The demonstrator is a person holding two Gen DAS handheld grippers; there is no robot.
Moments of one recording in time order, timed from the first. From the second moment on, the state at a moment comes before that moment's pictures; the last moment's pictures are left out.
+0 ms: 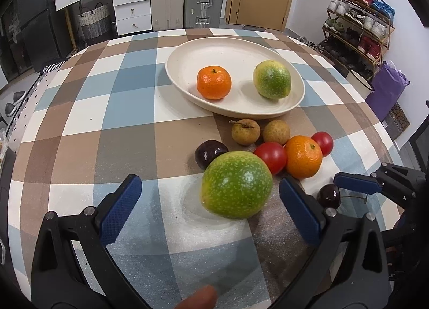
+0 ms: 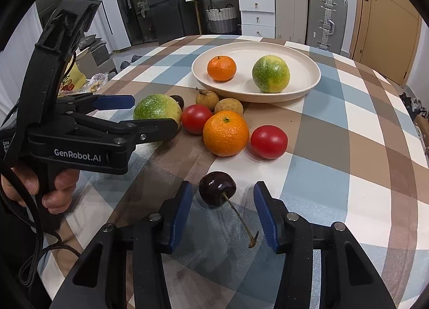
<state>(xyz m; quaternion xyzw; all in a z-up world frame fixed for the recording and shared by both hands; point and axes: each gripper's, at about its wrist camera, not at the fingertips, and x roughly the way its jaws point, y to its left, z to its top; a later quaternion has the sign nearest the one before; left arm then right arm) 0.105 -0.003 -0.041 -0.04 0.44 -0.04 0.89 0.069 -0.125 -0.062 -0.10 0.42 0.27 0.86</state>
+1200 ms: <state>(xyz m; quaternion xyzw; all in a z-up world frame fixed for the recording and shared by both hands) 0.078 -0.009 0.000 -0.04 0.40 -0.10 0.91 0.070 -0.137 -0.030 -0.07 0.38 0.28 0.88</state>
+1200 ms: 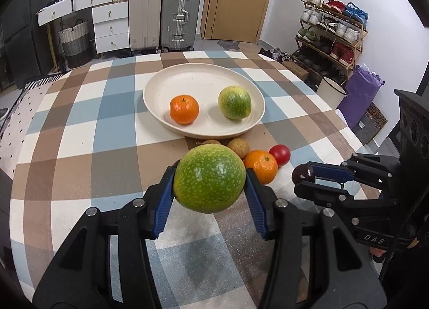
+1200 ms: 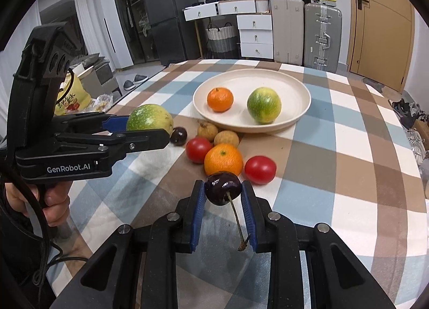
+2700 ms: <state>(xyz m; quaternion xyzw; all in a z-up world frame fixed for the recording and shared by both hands) 0.181 -0.025 0.016 -0.02 0.38 -0.10 0.92 0.171 -0.151 0.018 -0.01 0.33 0.28 0.90</state>
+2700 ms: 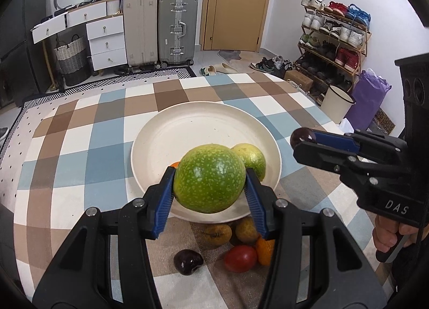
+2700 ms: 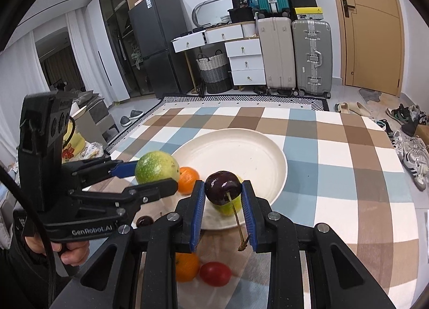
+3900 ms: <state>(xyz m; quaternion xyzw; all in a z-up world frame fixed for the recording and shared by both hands) 0.208 -0.037 -0.018 0.00 0.40 -0.09 0.91 0.241 -0.154 -0.032 0.00 0.37 0.24 0.90</state>
